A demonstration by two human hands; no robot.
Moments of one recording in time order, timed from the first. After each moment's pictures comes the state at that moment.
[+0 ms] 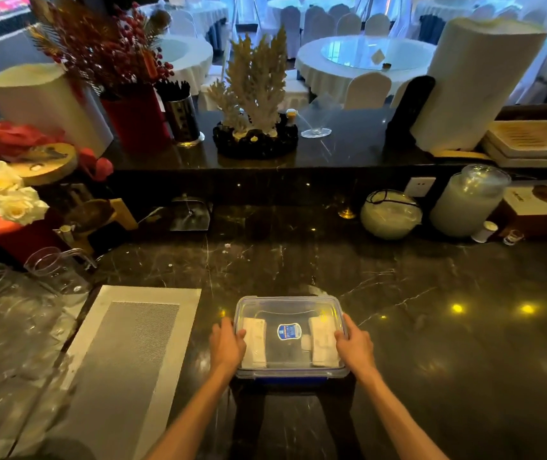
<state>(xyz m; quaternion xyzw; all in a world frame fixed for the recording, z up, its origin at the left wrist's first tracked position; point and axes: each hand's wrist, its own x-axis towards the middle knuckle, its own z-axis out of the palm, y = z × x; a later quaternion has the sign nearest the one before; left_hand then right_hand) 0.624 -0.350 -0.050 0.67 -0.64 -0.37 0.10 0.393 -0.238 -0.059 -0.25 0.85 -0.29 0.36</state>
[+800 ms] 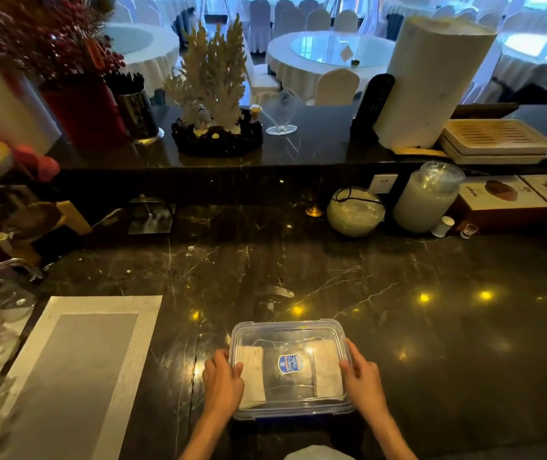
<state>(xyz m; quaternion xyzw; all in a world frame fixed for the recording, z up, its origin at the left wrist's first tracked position) 0.581 -0.281 -0.073 0.65 -0.64 -0.40 0.09 0.352 -0.148 -0.054 -0.24 0.85 -0.31 0.36</state>
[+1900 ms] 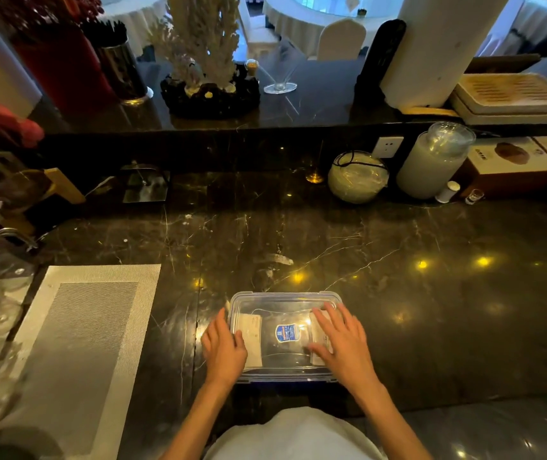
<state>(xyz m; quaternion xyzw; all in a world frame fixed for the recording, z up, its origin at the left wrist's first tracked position) 0.583 -0.268 -0.071 0.63 -0.67 -0.38 0.10 0.375 -0.150 -0.041 -0.52 0.82 -0.07 0.21</state>
